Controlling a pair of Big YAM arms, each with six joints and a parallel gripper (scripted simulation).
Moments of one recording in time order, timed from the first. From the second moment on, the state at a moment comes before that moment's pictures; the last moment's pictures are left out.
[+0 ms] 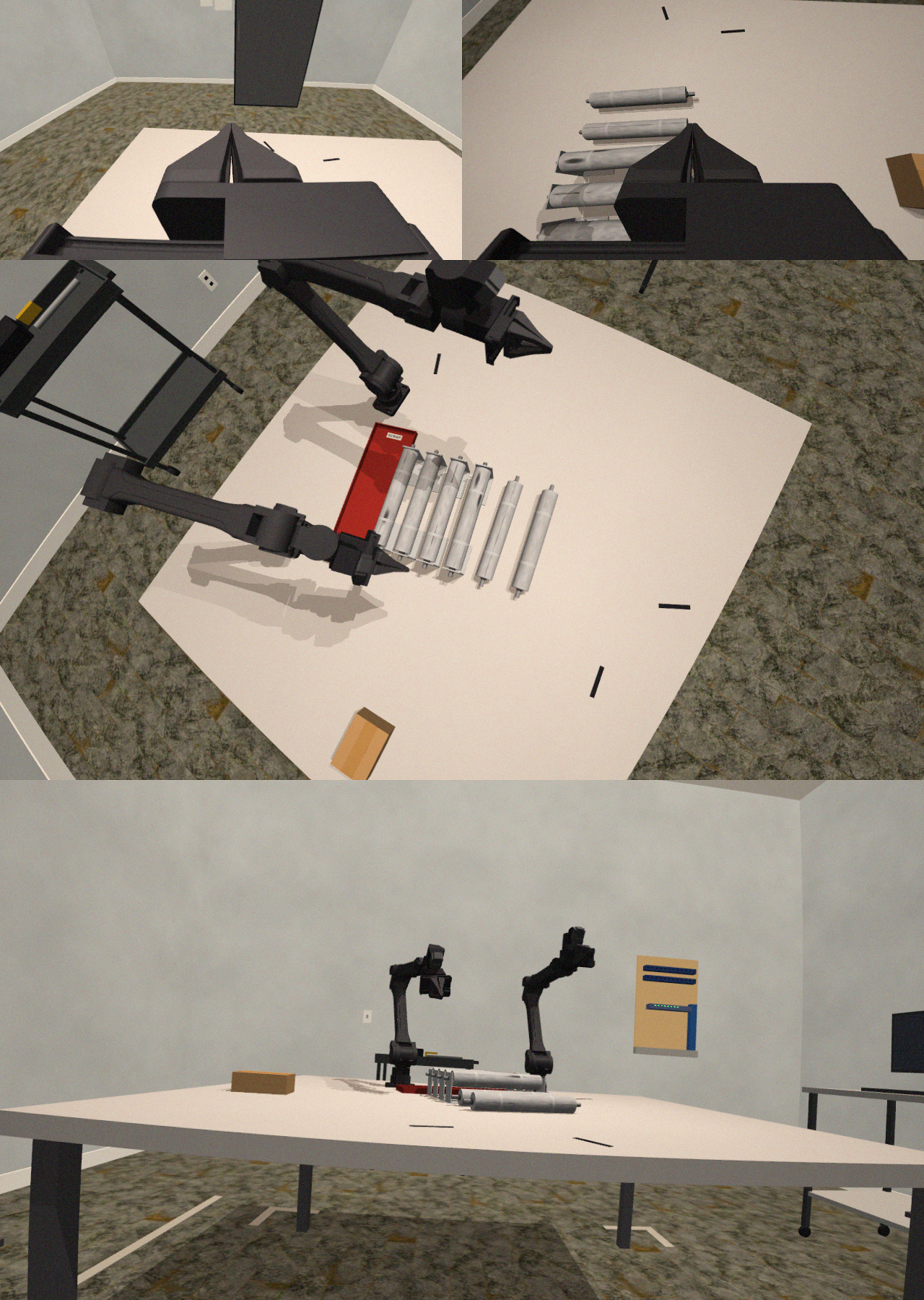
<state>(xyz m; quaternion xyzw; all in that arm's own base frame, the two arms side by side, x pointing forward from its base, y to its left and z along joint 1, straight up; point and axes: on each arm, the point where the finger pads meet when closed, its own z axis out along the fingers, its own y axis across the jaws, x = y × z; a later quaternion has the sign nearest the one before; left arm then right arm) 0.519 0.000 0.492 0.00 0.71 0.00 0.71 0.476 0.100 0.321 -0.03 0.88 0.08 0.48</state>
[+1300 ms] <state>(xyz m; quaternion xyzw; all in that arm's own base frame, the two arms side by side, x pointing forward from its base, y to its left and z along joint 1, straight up) 0.519 0.000 0.492 0.00 0.71 0.00 0.71 0.277 0.152 0.154 -0.09 0.99 0.01 0.09</state>
